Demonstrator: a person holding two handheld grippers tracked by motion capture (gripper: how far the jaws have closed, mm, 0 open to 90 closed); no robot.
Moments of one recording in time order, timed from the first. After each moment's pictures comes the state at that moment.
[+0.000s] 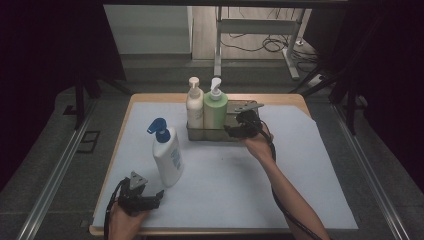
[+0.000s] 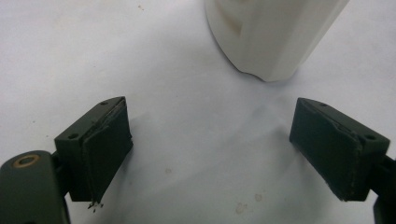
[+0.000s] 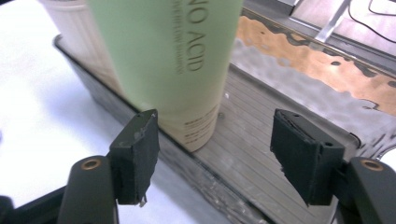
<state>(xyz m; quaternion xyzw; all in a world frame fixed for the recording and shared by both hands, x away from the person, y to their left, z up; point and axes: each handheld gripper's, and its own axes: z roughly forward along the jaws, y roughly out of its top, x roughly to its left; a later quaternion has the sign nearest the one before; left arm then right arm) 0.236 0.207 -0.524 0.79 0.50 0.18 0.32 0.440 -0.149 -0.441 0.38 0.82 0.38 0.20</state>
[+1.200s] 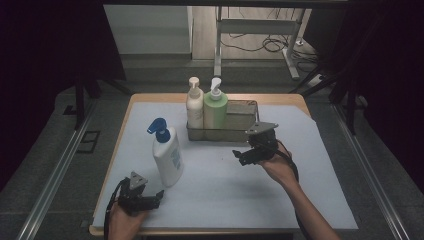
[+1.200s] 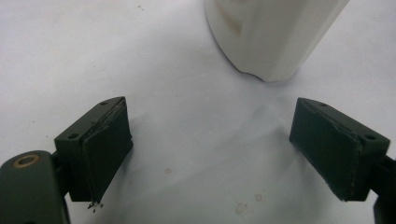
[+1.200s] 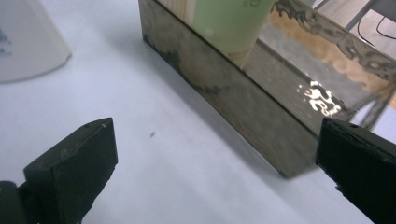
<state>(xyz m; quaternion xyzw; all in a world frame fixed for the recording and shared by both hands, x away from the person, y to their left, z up) 0.236 0.208 -0.524 0.79 0.50 0.18 0.32 0.360 -0.181 -0.424 0.31 0.86 0.35 0.21</state>
